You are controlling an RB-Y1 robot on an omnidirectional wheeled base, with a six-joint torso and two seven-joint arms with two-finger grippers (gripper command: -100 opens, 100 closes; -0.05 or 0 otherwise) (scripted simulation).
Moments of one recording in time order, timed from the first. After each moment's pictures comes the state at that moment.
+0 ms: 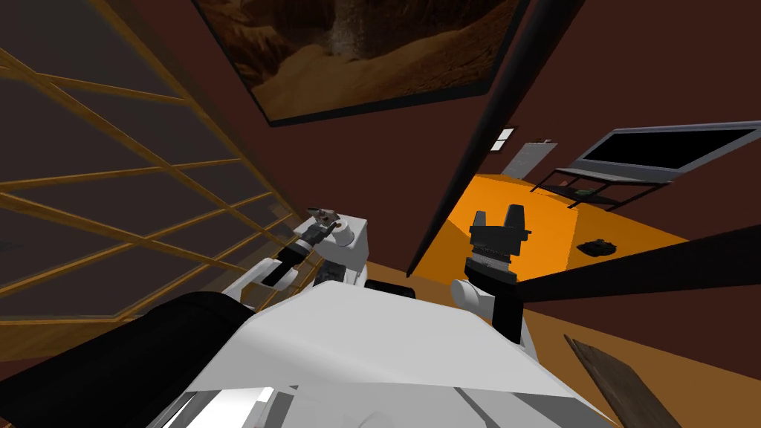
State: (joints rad) left arm 0.68 0.72 0.23 -2.15 -0.29 -0.17 -0.44; right arm 0.46 0.01 -0.03 -2.31 -0.09 -0.44 -0.01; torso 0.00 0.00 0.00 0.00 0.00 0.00
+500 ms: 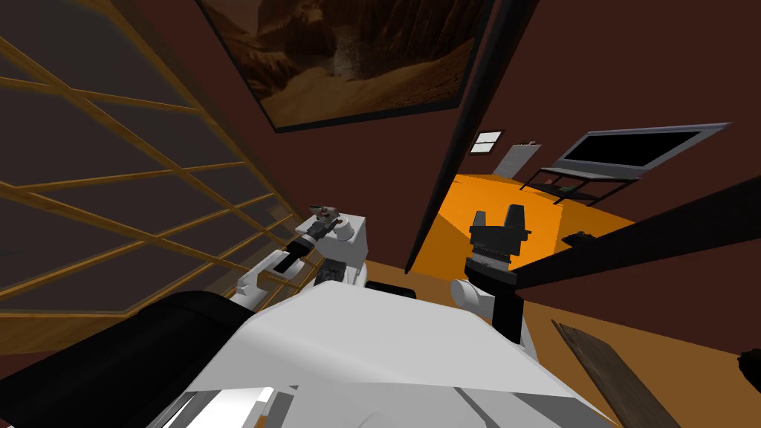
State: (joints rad) left arm 0.53 0.76 0.18 -1.99 -0.23 -0.20 -0.47; right arm 0.46 0.01 -0.03 -2.31 -0.09 -0.44 -0.01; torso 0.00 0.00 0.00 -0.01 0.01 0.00
